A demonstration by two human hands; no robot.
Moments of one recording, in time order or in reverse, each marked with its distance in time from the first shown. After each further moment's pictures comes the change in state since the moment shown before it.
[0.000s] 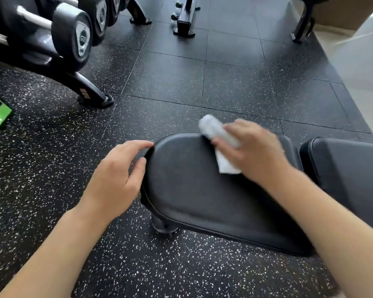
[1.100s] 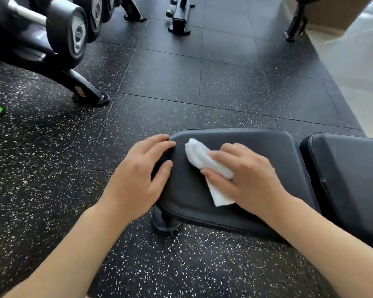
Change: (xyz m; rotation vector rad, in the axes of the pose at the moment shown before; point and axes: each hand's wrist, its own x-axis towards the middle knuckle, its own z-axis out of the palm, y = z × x) left_hand -0.001 0.014 0.005 0.022 -0.119 0.130; right_hand -0.049 -0.038 0.000 0.135 -0.026 -0.193
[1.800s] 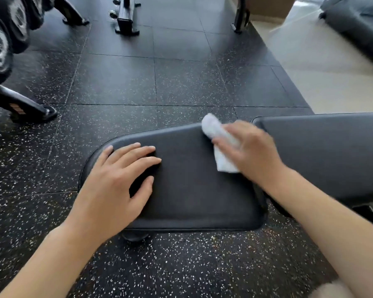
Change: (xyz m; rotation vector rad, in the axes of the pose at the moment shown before) left_hand 0.023 0.056 0.035 0.188 -0.108 0.244; right_hand -0.035 0.106 -0.047 -0.125 0.152 0.409
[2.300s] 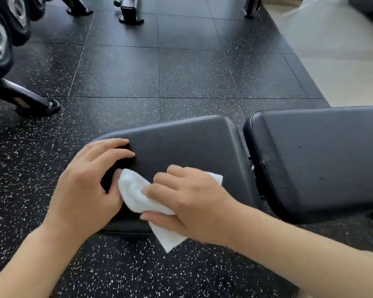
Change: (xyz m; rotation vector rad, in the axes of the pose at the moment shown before) left_hand 0.002 -0.002 0.007 -0.063 0.185 -0.115; right_hand -0.050 -0.076 0.012 0.226 -0.274 -0.659
